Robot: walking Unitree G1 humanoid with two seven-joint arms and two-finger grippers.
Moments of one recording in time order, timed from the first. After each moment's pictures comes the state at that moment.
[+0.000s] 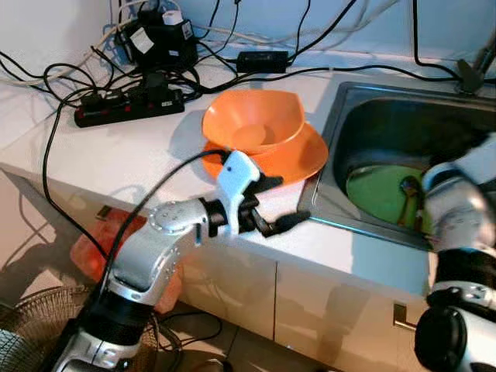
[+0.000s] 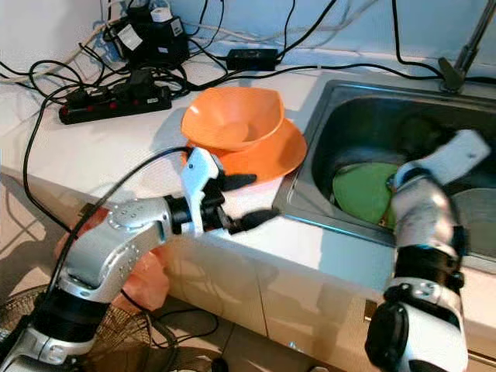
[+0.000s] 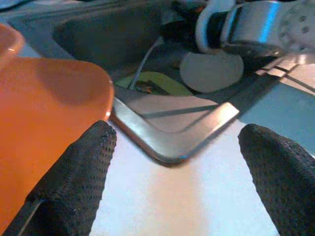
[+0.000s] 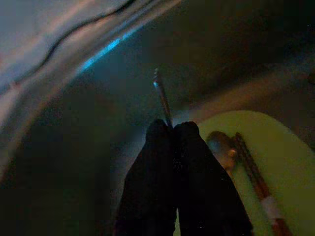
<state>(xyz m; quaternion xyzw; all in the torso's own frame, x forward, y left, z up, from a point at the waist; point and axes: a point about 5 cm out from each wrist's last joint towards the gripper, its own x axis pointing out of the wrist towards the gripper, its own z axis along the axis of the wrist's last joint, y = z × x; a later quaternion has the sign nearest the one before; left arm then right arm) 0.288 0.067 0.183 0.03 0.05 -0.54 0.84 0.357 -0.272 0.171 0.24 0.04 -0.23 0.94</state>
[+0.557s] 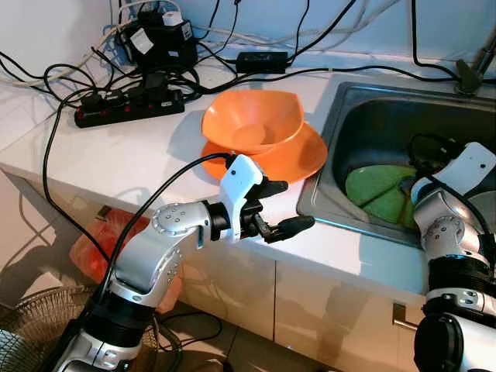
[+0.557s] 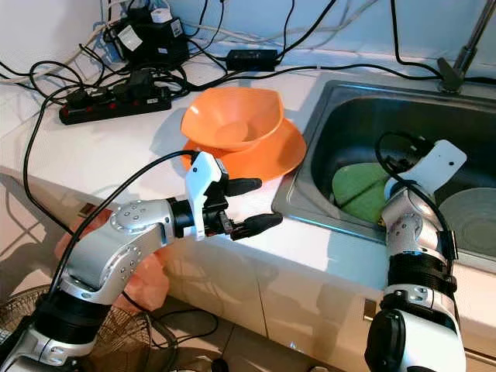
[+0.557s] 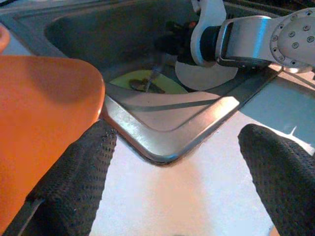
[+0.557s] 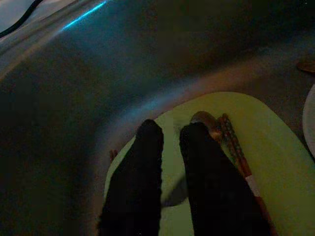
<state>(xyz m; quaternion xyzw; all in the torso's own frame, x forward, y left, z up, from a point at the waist) 0.288 0.067 0.182 0.03 0.05 -0.54 0.84 0.355 -0.268 0.153 0.21 0.07 -0.24 0.95</state>
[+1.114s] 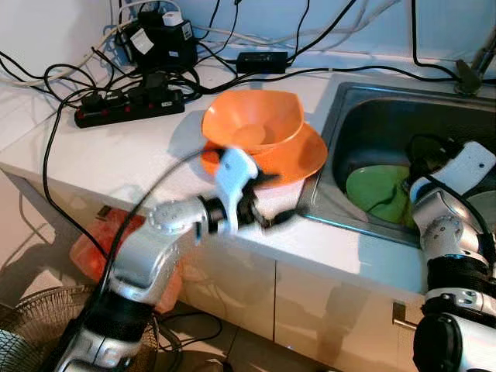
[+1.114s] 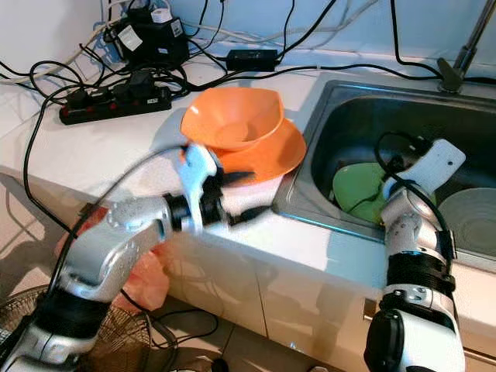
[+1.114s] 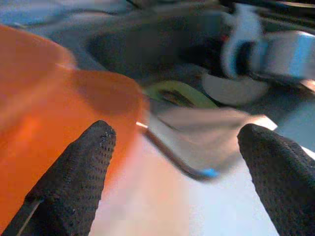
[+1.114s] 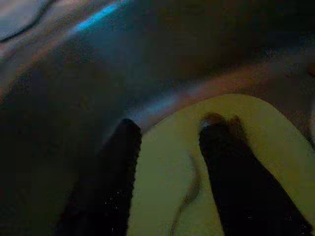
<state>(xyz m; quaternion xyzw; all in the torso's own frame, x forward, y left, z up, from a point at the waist) 0.303 0.076 0.192 0.02 0.02 -0.48 0.88 0.358 -0.260 0.159 0.21 0.06 -0.21 0.95</state>
